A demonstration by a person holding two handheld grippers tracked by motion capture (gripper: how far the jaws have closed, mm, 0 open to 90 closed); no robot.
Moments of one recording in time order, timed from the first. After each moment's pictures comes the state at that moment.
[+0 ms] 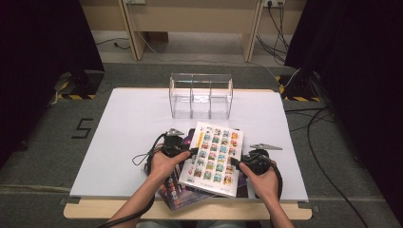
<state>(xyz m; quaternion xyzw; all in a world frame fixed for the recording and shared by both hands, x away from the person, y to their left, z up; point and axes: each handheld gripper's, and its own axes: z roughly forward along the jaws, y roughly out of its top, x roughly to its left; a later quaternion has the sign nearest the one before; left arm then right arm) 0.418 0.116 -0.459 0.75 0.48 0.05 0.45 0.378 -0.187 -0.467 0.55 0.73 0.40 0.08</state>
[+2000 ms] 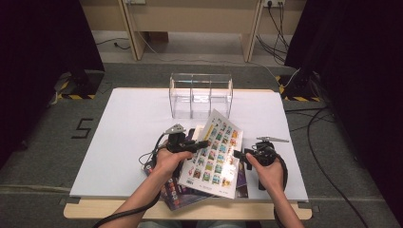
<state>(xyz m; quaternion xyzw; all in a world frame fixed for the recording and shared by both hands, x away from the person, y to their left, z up) 0.420 0.103 -0.449 0.71 0.38 0.00 0.59 0.405 -0.208 -0.463 0.56 0.71 0.43 0.04</state>
